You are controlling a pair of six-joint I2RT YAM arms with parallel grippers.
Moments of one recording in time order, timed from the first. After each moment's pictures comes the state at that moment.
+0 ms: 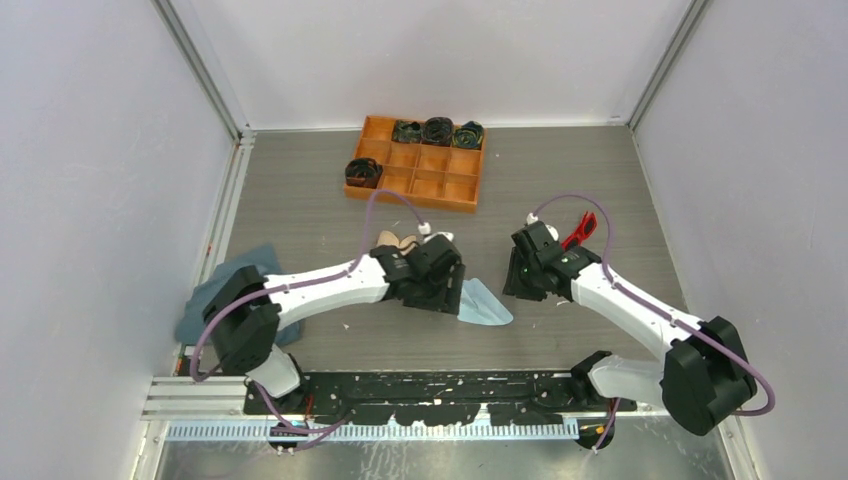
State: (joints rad) left arm -0.98 1.55 1.10 -0.61 -0.06 -0.77; right arm 0.53 1.19 0.73 -0.62 0.07 0.72
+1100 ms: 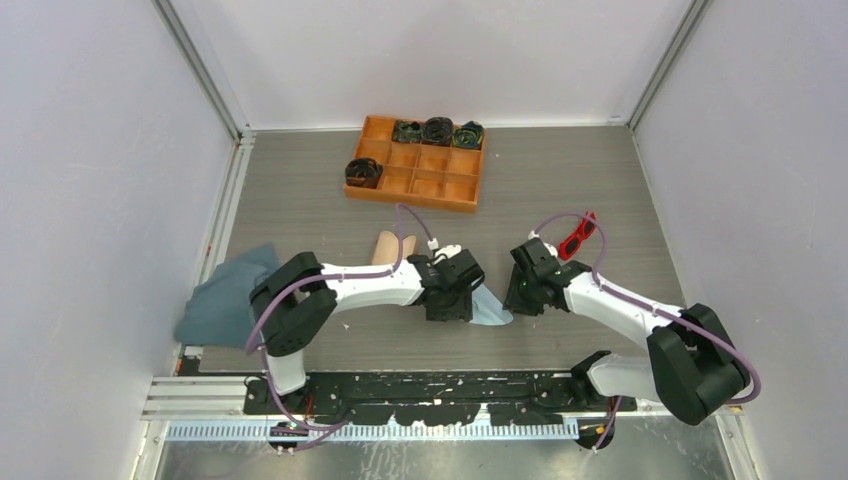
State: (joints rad) left arm -1.08 1.80 1.15 -0.52 -0.11 -1.02; right arm 0.53 1.25 0.57 -0.47 0.05 0.79
